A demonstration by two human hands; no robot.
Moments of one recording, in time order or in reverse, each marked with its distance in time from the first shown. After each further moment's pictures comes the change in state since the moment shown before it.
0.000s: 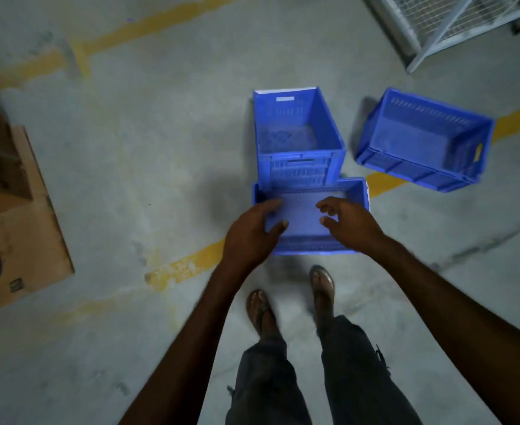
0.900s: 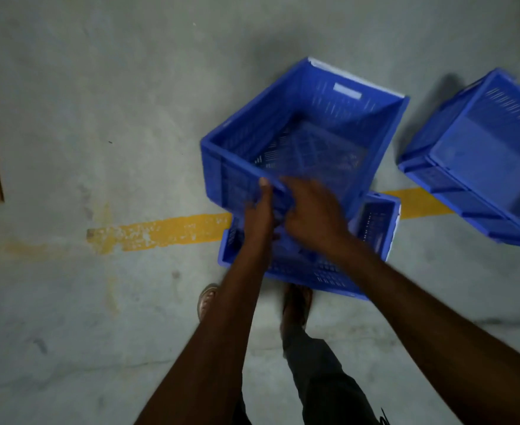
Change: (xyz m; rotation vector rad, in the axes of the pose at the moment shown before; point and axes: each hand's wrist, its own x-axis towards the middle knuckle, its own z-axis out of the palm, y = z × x) left_hand 0.226 -0.102 0.227 -1.098 0.383 -1.009; right_hand 0.244 0.068 0.102 -0.168 -0.204 -0.277
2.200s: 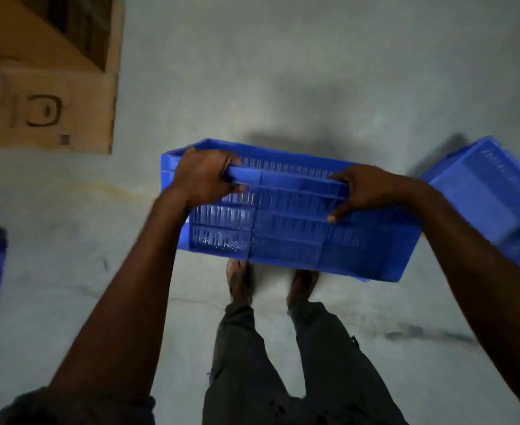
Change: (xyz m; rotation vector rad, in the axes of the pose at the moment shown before) left_hand -0.216 0.149 -0.226 1.408 0.015 0.838; right_hand -0.118 -0.114 -0.186 -0.265 -0.549 -0.199
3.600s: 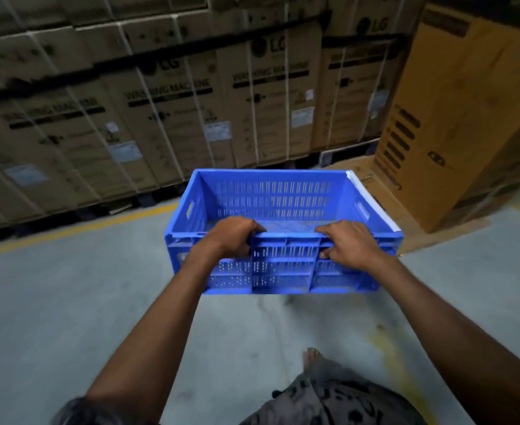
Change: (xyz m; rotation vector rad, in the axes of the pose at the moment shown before) left_hand -0.731 -0.367 -0.059 -0.121 0.406 -0.898; right_hand 0.031 -0.807 0.313 -0.895 0.213 -1.073
